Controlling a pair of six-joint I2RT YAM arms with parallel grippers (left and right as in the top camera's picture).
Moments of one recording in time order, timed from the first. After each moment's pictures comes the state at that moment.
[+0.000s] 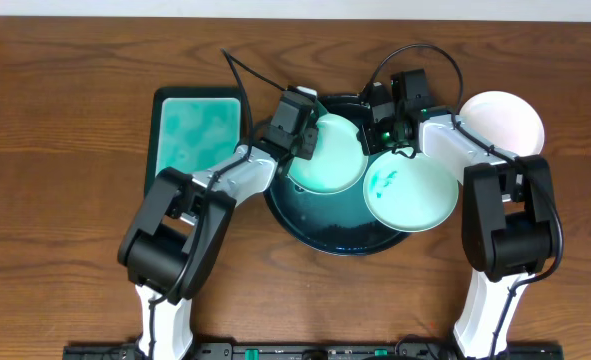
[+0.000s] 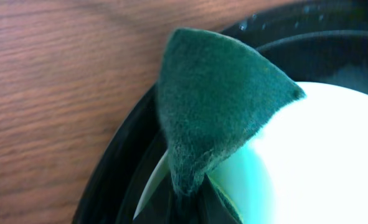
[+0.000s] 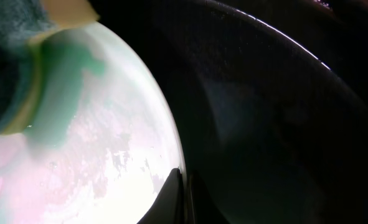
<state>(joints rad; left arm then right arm) -0.49 2.02 1.20 -0.01 -0.09 -0.16 0.20 2.09 1.34 -0.37 -0.36 -0.09</state>
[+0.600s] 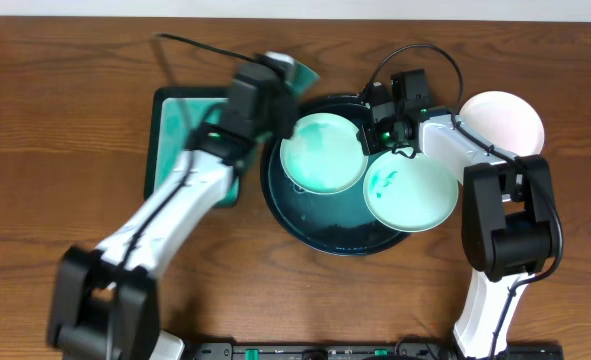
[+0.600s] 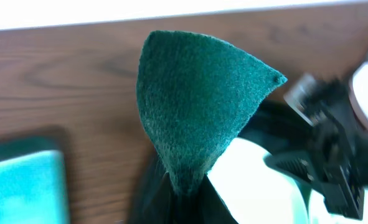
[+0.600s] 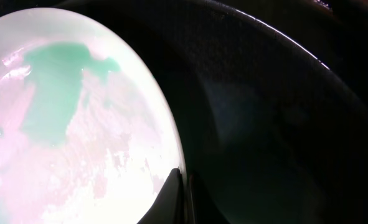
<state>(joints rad) -0.36 1.62 1.20 -0.20 0.08 -0.19 0.20 2.08 1.34 -0.37 -0.36 -0.09</state>
